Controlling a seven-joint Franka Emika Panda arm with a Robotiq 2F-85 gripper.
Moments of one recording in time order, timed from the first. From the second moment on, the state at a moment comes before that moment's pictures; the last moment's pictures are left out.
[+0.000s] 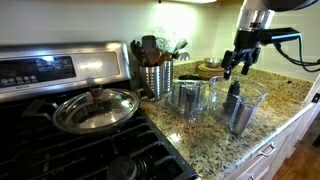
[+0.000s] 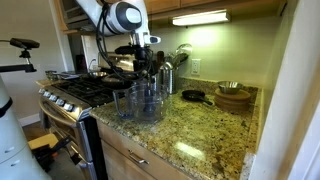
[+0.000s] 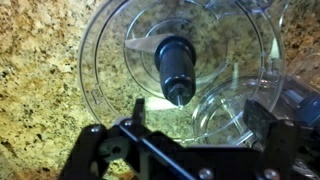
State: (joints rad) arm 0.01 -0.12 0.06 -2.44 -0.09 2.43 0.20
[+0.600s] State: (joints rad) arm 0.01 -0.07 0.04 -2.45 -0.04 2.43 0.20
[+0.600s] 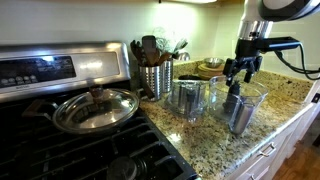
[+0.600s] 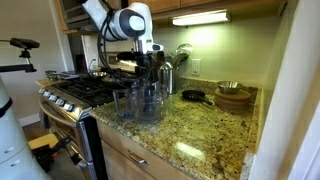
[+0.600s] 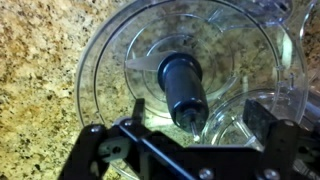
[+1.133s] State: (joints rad) arm 0.01 -0.05 0.04 -2.45 0.01 2.43 0.19
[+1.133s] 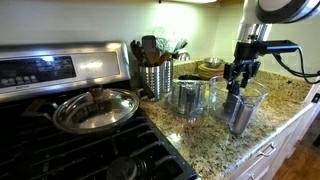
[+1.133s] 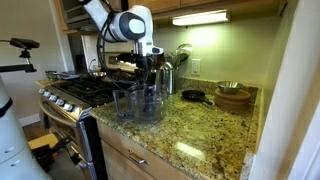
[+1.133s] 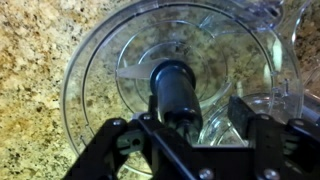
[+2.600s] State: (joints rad) arm 0.01 -0.02 0.03 -2.45 -0.01 2.50 0.18
